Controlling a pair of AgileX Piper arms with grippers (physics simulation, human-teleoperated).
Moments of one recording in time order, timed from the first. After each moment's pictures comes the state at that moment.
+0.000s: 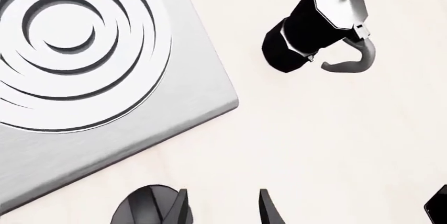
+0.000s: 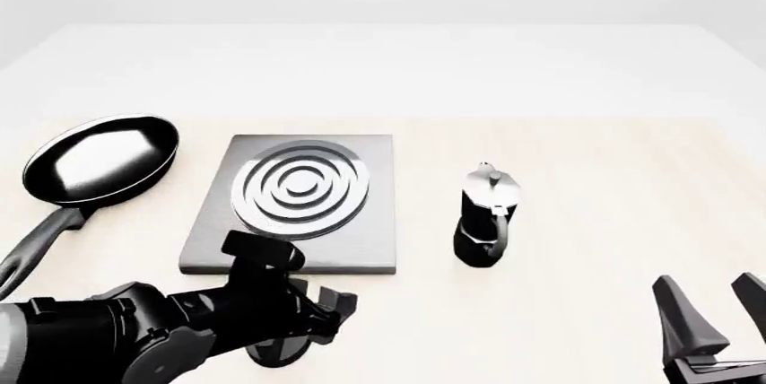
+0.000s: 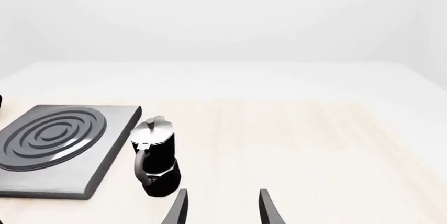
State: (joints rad) left arm -0.75 1.40 -0.46 -0.14 -0.41; right arm 0.04 0.00 0.00 0.08 0.01
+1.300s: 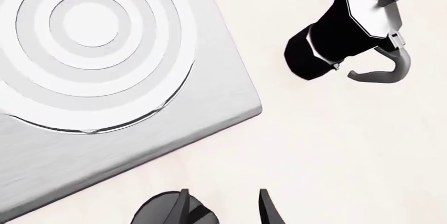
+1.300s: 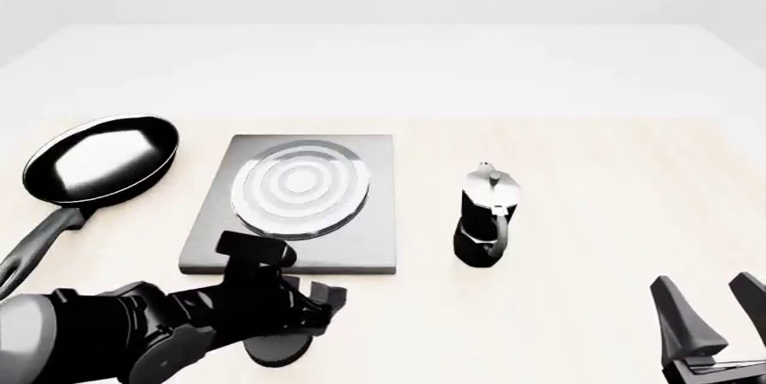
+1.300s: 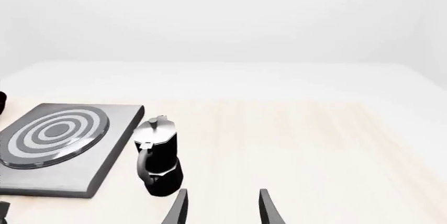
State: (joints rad) left arm -0.68 1.47 -0.43 -0.23 -0.46; right arm 0.06 0.00 0.00 0.08 0.01
